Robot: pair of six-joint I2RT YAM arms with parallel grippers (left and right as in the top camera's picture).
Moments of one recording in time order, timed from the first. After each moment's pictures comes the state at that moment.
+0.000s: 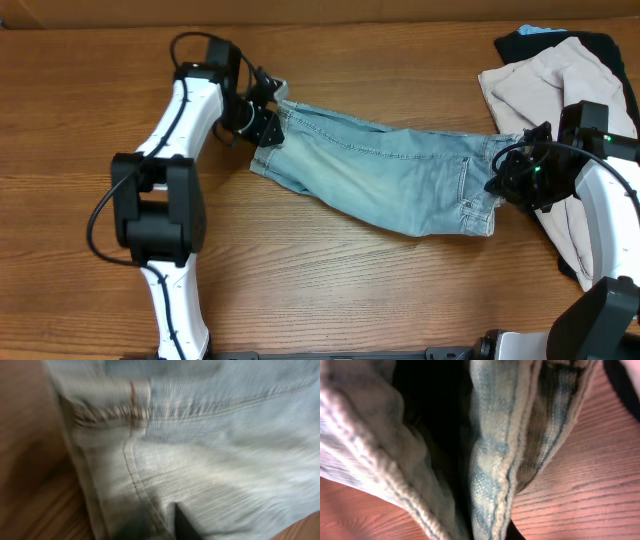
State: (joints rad) left arm -0.12 2.24 1.78 -0.99 0.50 0.39; right arm -0.28 1.56 1.23 -1.12 -0.36 0.17
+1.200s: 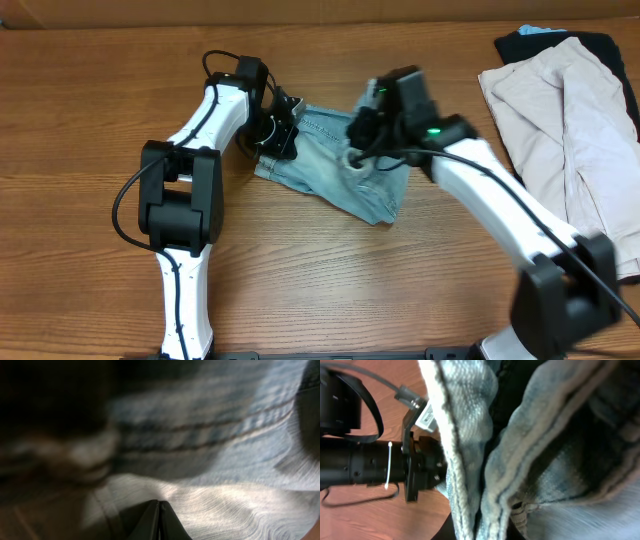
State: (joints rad) left arm -0.20 2.33 1.79 -0.98 0.48 0.22; right arm 0.44 1.77 1.34 -0.45 -0.26 0.70
